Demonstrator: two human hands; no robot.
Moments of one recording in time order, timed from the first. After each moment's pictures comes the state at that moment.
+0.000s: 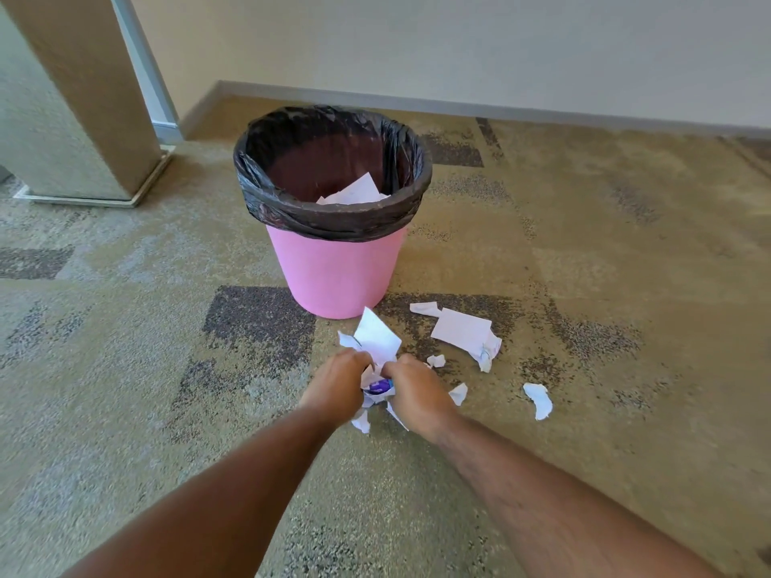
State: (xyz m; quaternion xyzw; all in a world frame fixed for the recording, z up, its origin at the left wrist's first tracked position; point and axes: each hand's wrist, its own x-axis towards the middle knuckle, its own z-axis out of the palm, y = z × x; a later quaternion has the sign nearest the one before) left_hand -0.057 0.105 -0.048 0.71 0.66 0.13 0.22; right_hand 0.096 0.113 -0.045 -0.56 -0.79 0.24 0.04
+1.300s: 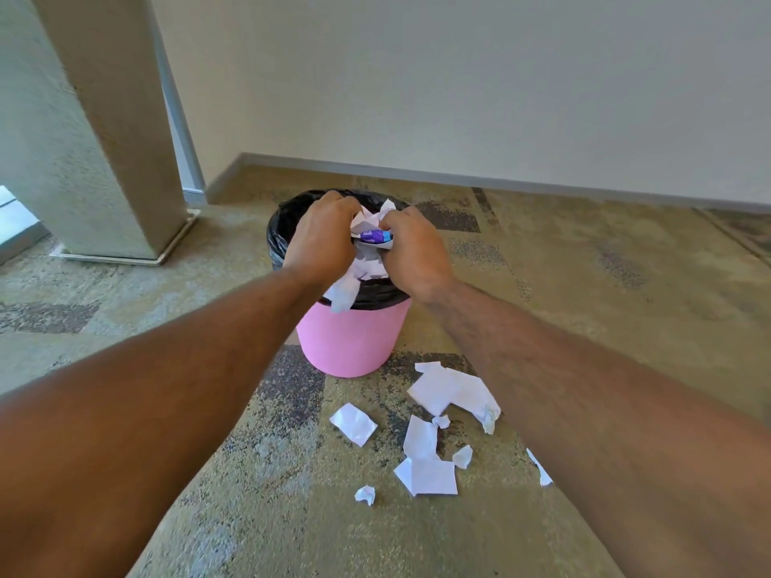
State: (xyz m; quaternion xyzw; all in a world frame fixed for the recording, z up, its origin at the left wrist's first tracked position) left_hand -0.115 0.235 0.179 0.69 0.65 0.32 -0.02; right_hand 0.030 0.251 0.175 -0.53 -0.80 0.07 0.28
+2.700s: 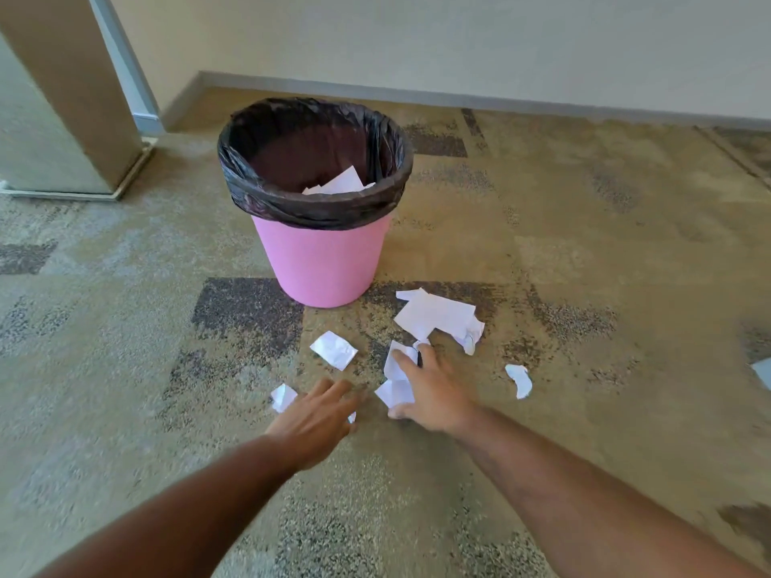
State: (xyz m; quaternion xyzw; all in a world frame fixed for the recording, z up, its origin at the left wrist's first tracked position) left_hand -0.078 0.044 -0.075 0.84 0.53 -0.02 0.15; right_hand 0.145 0.102 -0.043 -0.58 -0.78 0.20 -0.10
